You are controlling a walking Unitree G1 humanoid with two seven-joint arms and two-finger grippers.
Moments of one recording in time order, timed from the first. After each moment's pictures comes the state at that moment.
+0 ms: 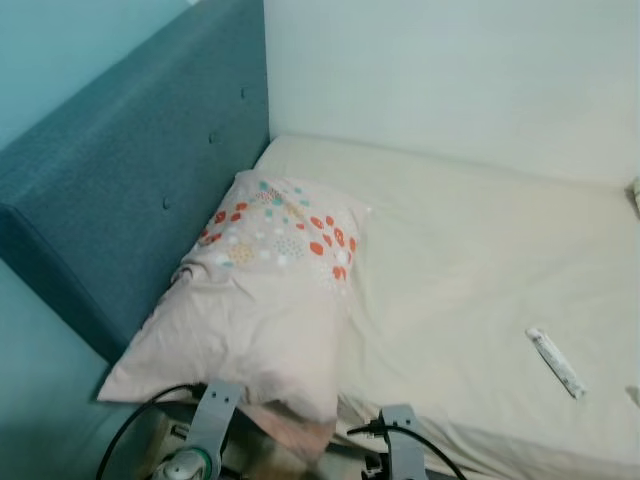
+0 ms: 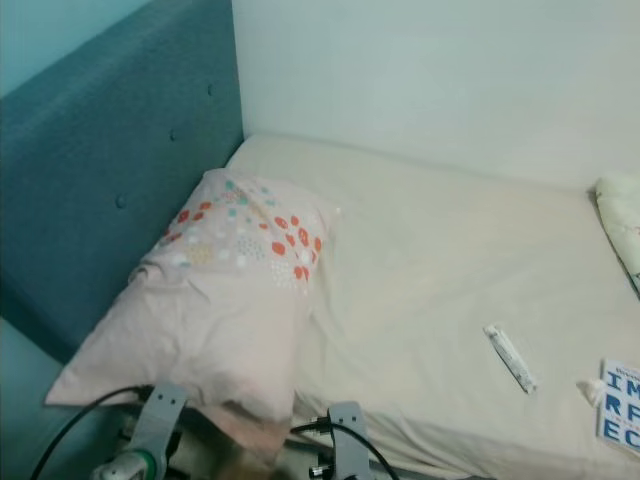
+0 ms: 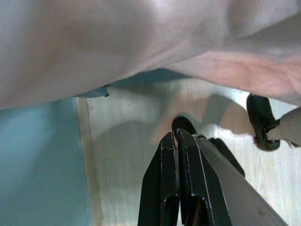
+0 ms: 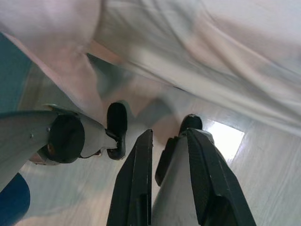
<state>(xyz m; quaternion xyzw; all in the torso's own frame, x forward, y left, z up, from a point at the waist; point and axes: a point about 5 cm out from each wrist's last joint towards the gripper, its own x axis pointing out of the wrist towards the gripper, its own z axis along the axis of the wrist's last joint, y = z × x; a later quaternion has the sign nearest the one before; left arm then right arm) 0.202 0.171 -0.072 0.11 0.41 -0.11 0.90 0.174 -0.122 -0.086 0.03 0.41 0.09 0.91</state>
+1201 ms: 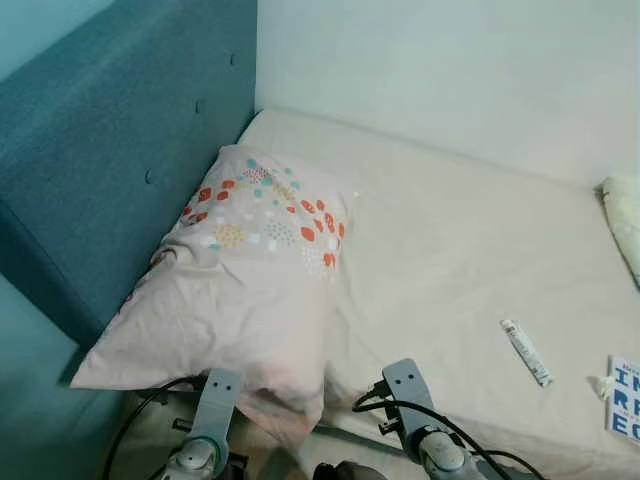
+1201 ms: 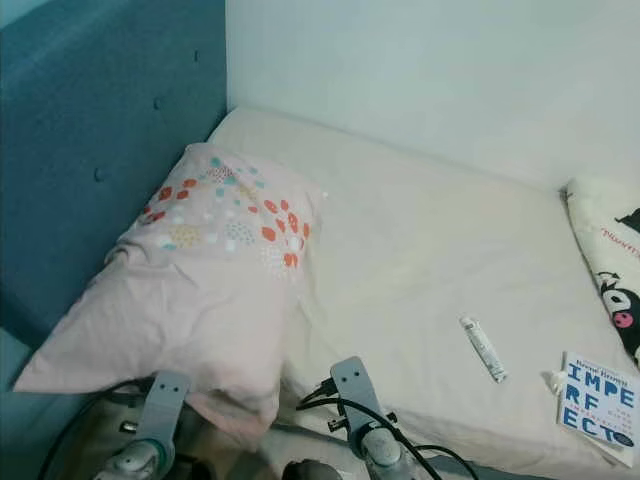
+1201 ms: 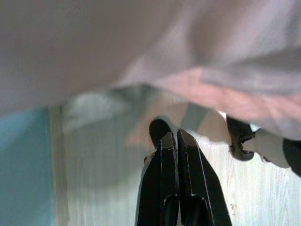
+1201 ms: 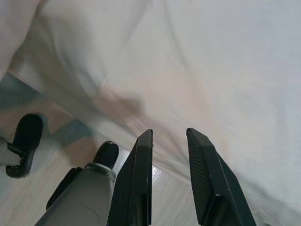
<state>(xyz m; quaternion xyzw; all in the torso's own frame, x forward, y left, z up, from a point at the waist) 0.214 0.155 -0.069 0.10 0.41 -0.05 0.91 0.226 -0.150 -0.055 -0.13 0.31 0.11 0.94</state>
